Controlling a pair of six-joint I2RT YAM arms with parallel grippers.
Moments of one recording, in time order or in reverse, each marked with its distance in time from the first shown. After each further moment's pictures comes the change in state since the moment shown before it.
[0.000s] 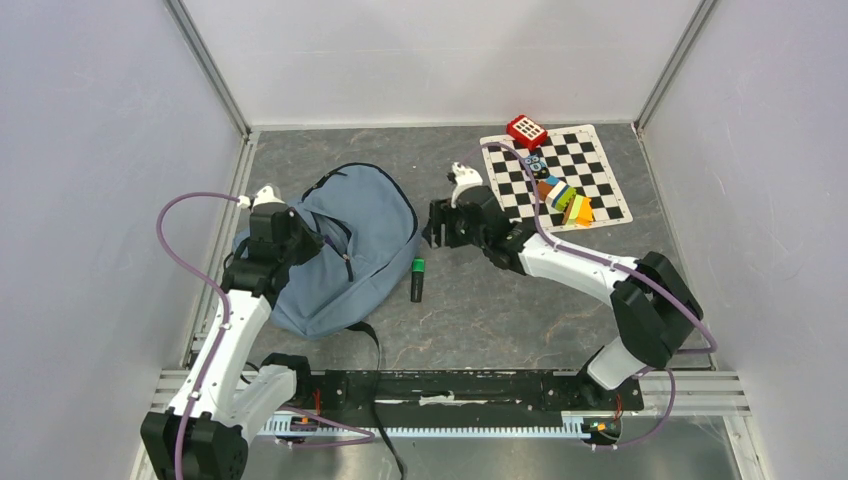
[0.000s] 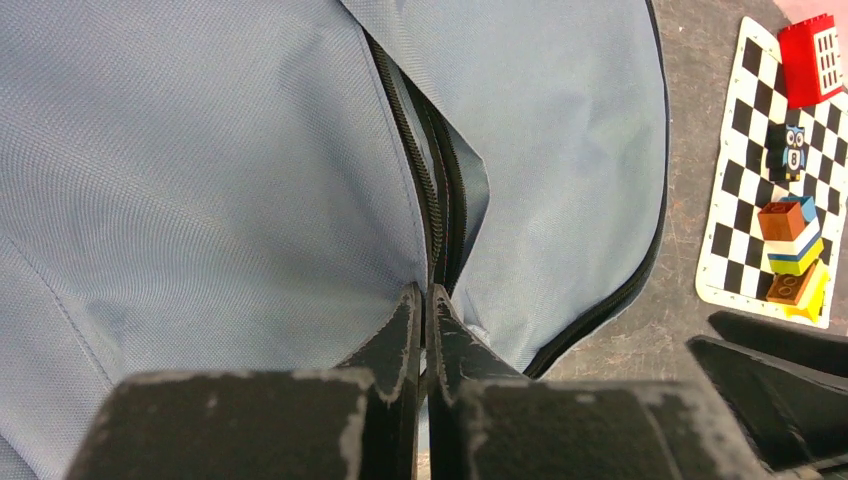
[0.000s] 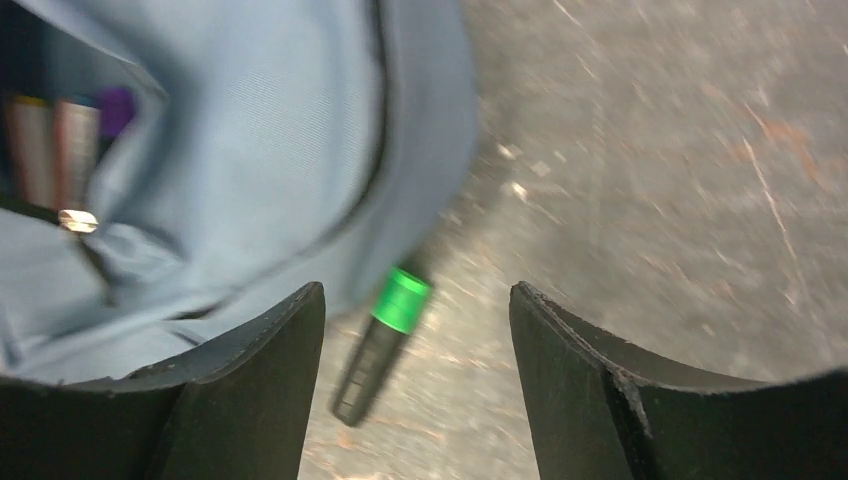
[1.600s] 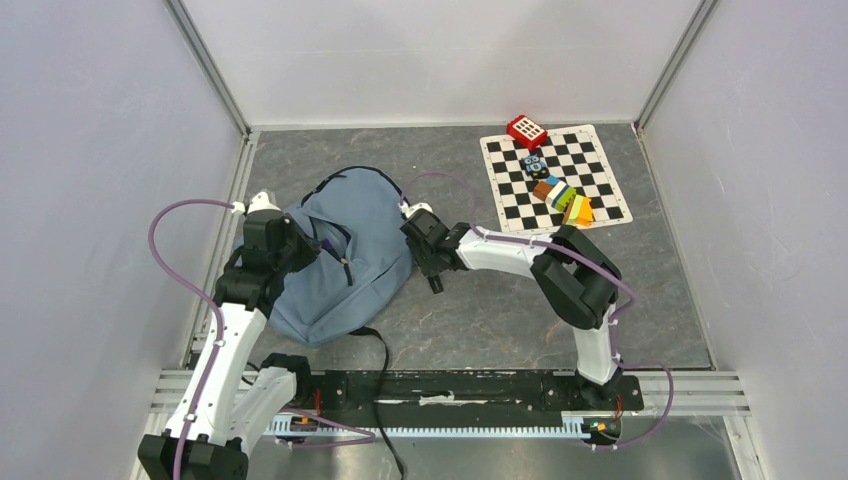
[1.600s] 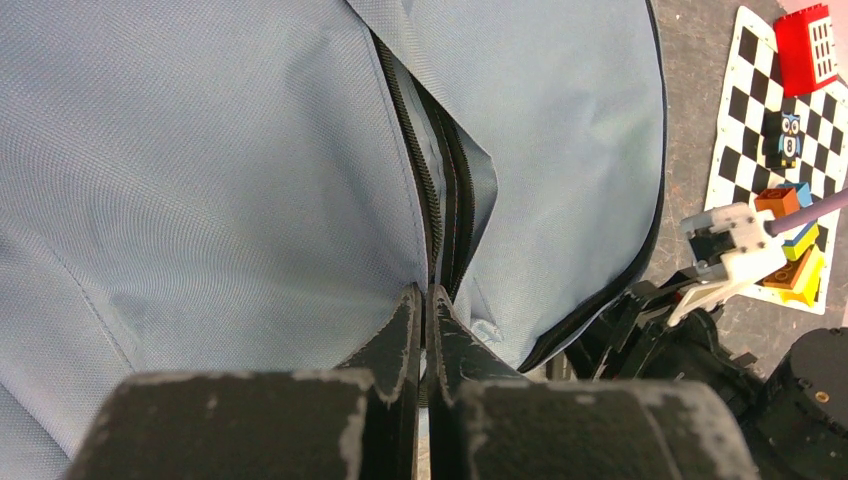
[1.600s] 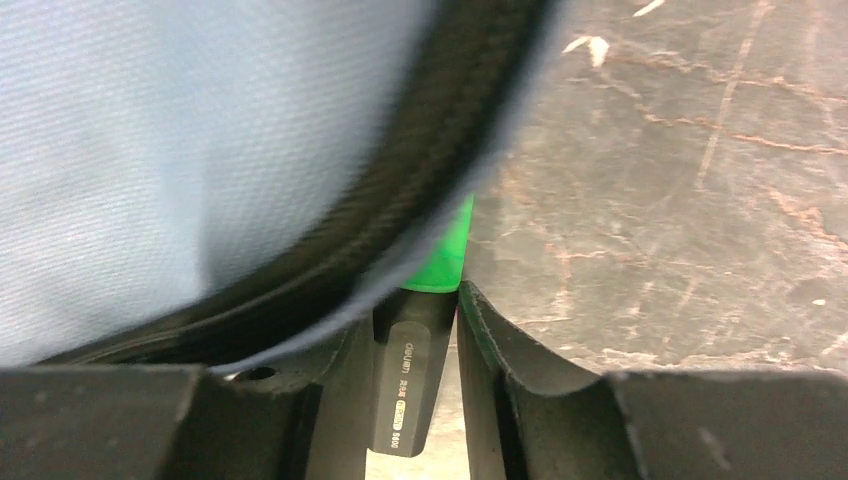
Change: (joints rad) left arm 0.000 -0.082 0.013 -0.095 0.000 0.000; right arm 0.144 0.399 0.272 -0.409 0.163 -0.105
